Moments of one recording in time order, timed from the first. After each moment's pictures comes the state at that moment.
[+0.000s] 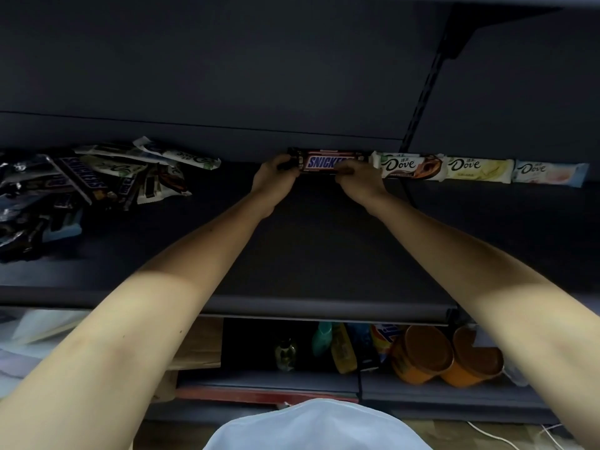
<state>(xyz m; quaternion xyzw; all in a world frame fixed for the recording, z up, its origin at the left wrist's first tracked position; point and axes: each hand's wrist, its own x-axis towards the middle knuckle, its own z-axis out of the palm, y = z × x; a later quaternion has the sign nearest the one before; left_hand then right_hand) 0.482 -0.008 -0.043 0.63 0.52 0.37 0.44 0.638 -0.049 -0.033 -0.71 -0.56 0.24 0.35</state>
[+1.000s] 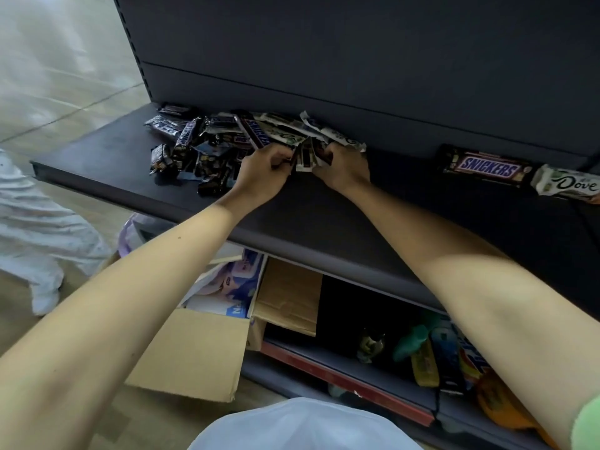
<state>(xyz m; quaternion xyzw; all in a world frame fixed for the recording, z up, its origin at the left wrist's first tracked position) 0.231 -0.052 -0.042 0.65 0.61 0.38 0.24 0.381 0.004 -0.053 -0.65 -0.72 0.10 0.23</state>
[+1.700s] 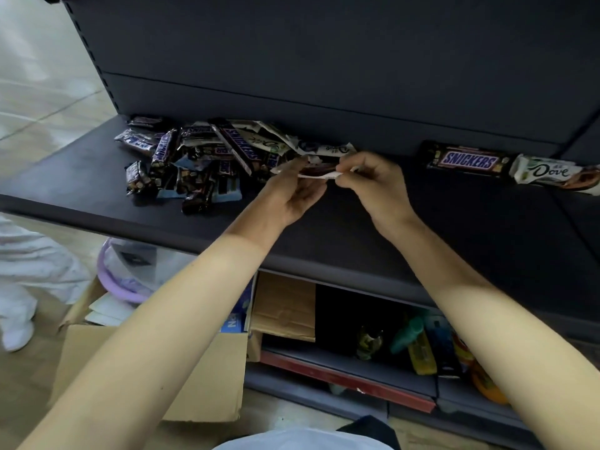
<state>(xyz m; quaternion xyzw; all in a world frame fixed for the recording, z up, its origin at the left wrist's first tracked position) 0.282 -0.049 -0.028 0.20 0.42 0.50 0.73 0.409 -0.082 -0.025 -0.53 -0.57 0.35 0.53</state>
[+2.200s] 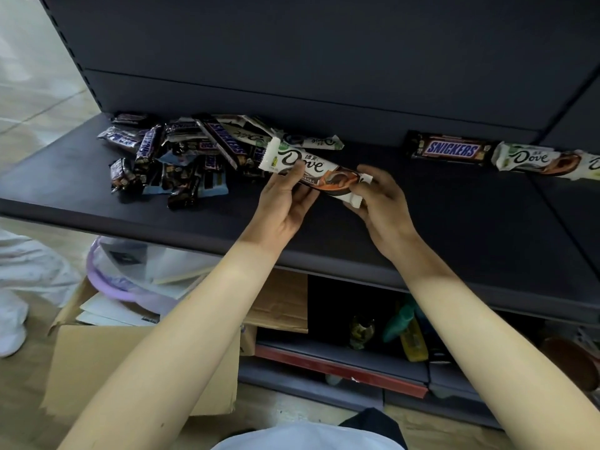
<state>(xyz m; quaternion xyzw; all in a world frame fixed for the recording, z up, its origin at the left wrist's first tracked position) 0.296 -0.078 -0.046 0.20 0.31 0.57 0.73 0.429 -0.106 -0.047 -0.52 -0.38 0.49 0.58</state>
